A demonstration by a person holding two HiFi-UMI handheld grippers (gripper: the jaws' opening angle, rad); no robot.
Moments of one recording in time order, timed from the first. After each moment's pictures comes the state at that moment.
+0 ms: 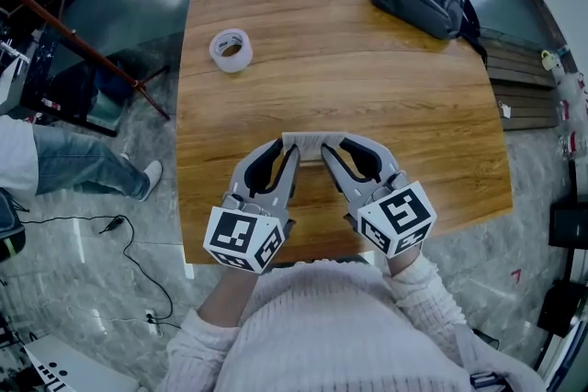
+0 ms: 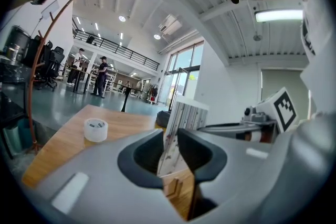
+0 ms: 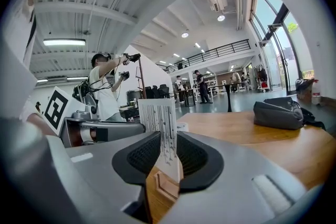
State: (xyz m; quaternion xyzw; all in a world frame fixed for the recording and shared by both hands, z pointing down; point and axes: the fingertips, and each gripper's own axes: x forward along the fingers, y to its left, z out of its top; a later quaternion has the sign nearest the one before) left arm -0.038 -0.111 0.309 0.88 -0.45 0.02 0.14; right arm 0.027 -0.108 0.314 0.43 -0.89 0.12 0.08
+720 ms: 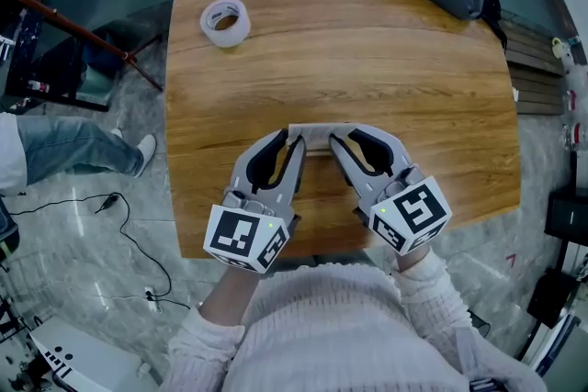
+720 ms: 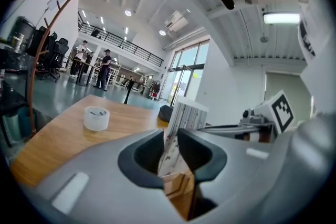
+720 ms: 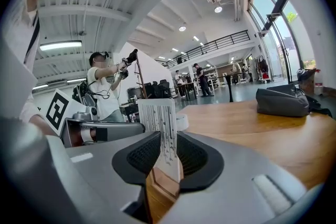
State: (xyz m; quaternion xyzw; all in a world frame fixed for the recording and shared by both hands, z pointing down) left arm -0.038 -0.132 0.339 0.88 -0.45 0.02 0.18; right arm 0.027 -0.131 0.347 0.41 -0.89 0.16 0.10
